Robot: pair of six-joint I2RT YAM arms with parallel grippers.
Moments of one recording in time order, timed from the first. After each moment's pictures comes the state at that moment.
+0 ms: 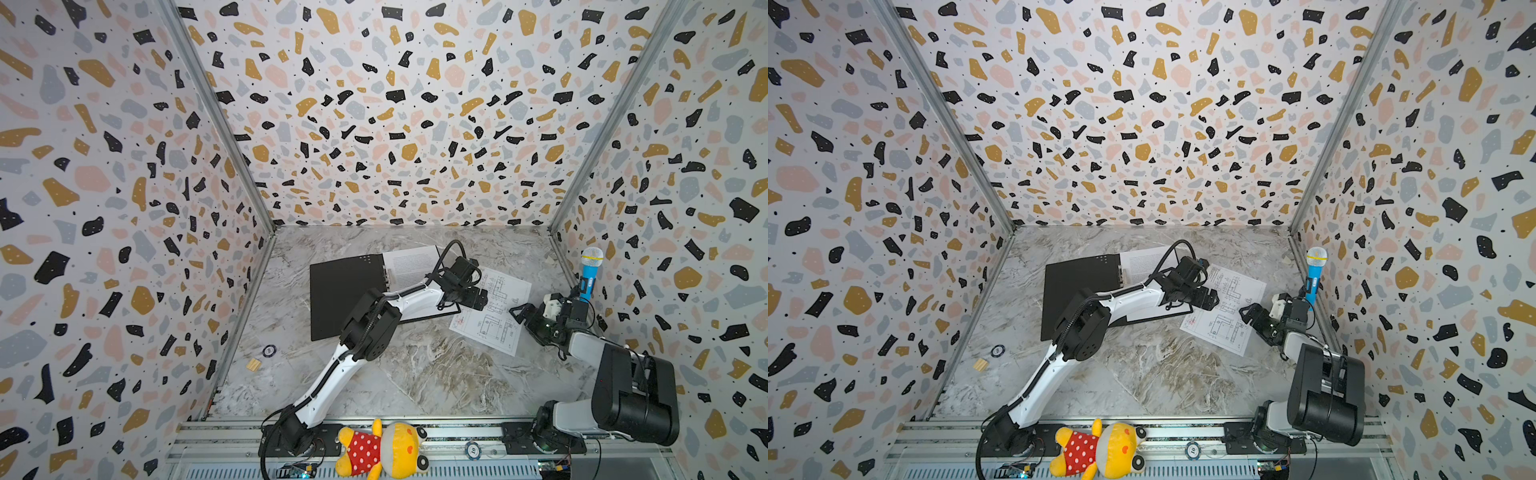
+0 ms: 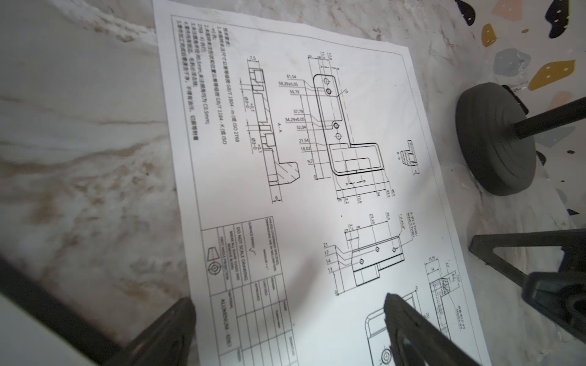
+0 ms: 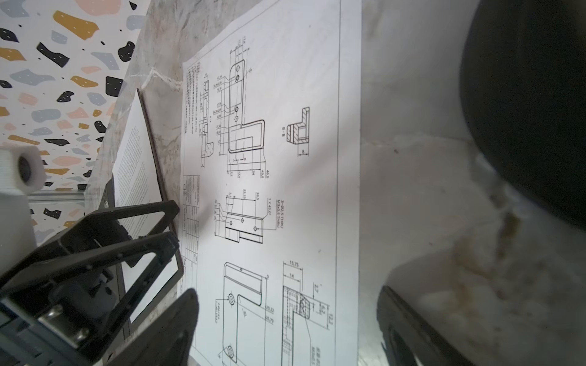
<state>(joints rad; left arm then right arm) -0.86 2.48 2.01 -0.35 0.23 -0.38 -0.29 1.40 0.48 0.03 -0.56 0.47</state>
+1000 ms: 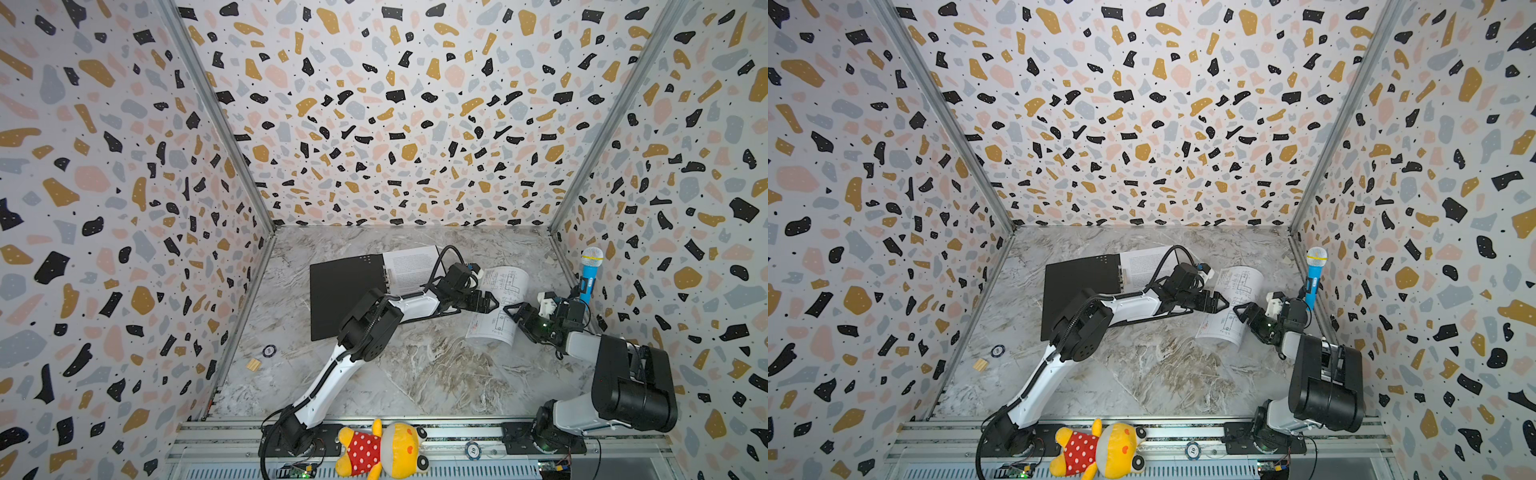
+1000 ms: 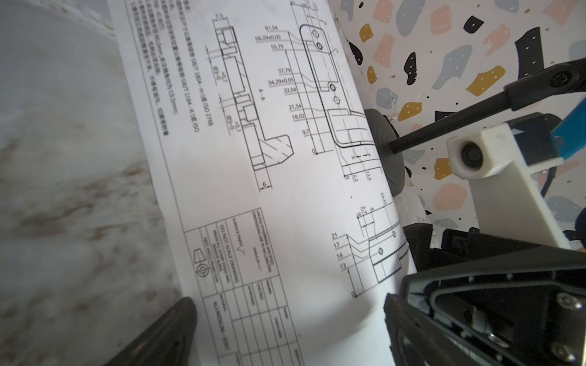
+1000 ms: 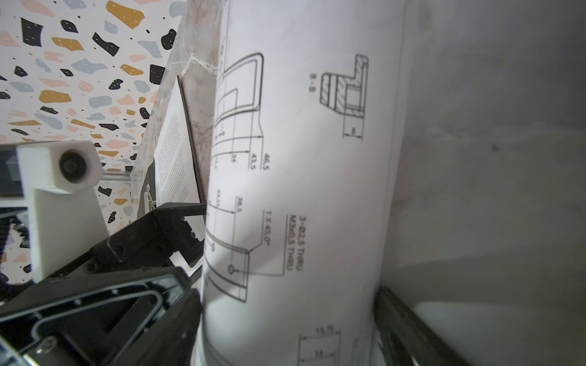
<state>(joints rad) -0.86 2.45 1.81 0.02 0.47 -0.59 -0.28 1.46 0.46 0.15 -0.69 0.50</state>
